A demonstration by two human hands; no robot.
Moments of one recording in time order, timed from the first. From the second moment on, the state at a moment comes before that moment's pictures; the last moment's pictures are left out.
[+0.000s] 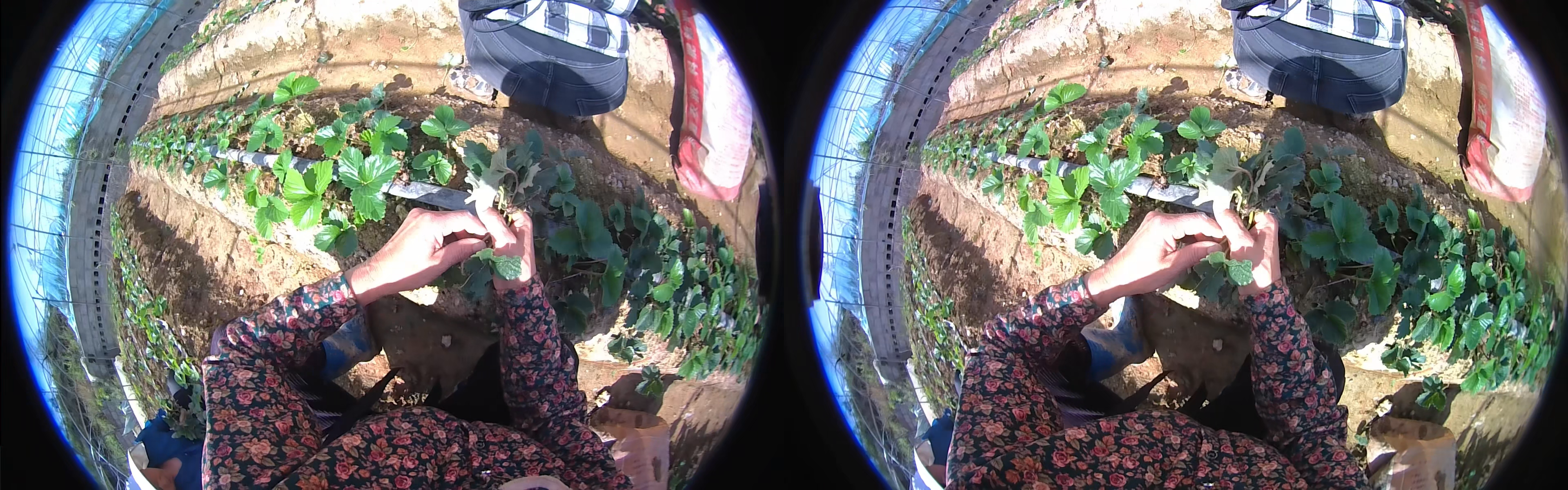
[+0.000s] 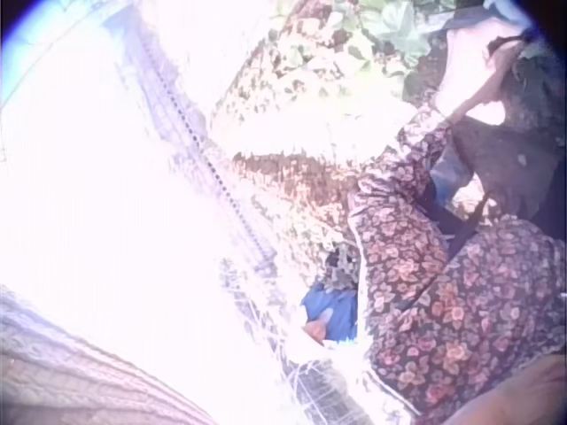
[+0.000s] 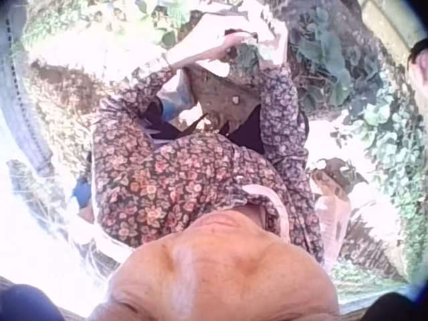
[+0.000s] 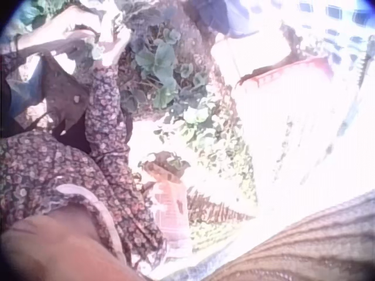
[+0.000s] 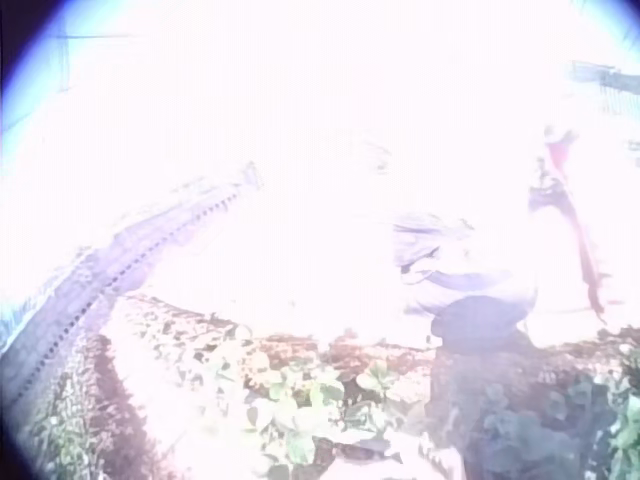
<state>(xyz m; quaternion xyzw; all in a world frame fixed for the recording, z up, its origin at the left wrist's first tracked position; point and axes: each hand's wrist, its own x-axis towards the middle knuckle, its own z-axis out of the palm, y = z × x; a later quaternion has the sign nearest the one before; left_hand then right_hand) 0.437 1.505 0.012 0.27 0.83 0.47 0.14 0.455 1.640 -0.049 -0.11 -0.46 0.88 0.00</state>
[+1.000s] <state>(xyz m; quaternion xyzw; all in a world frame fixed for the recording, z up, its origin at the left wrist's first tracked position) 0.365 1.417 0.071 0.09 0.91 0.30 0.28 0.441 1.660 -0.081 0.02 -0.45 0.89 0.00</state>
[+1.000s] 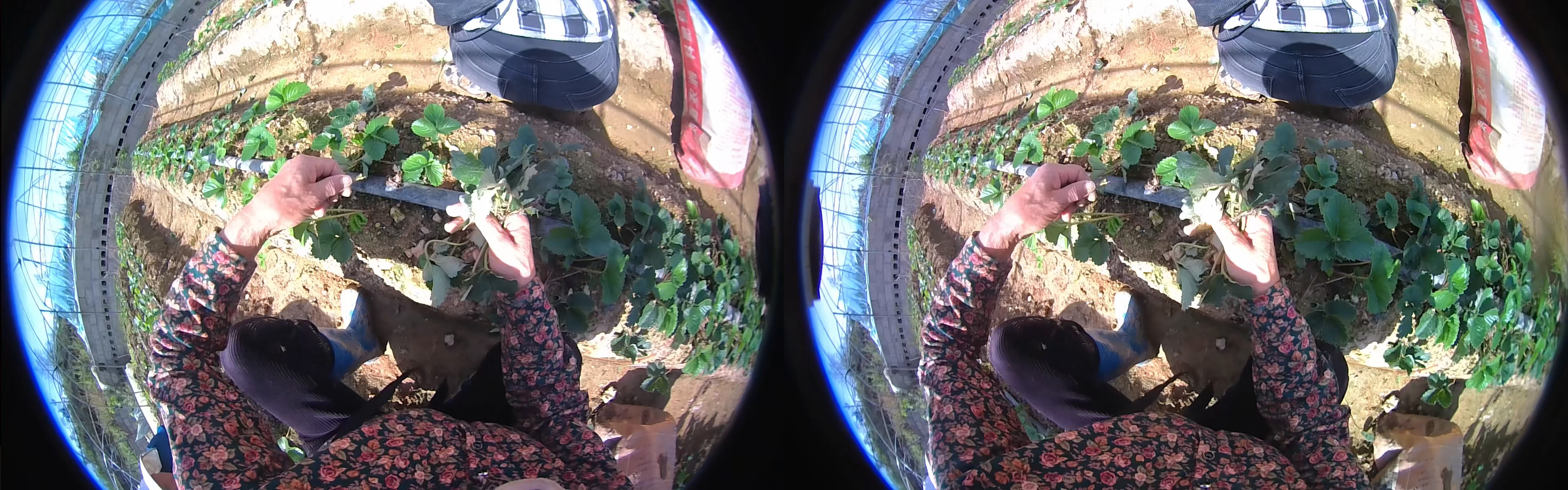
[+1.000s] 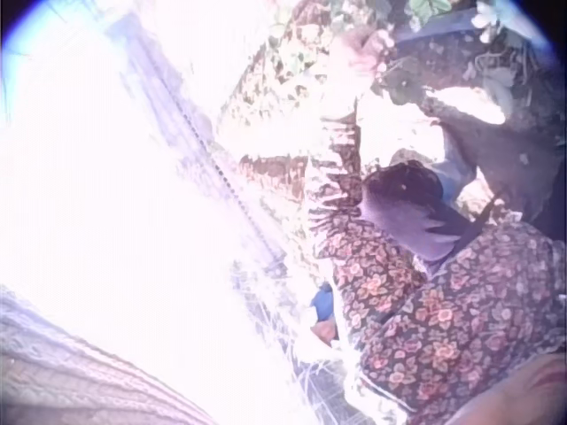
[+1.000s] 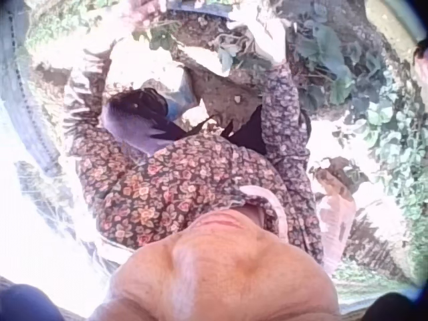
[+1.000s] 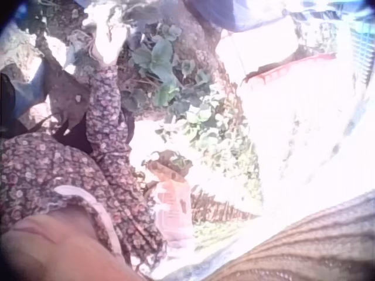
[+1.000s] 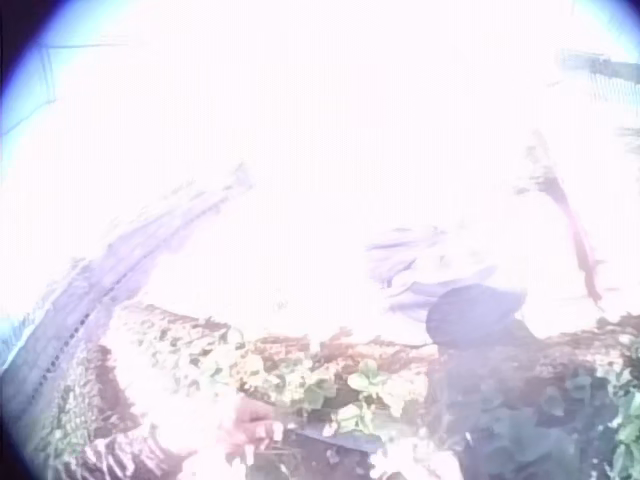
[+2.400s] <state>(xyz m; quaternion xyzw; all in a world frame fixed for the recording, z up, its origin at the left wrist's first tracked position) 0.296 1.402 -0.029 0.12 0.98 0.15 0.06 0.432 1.679 -0.080 -0.04 -0.25 0.97 -0.06</state>
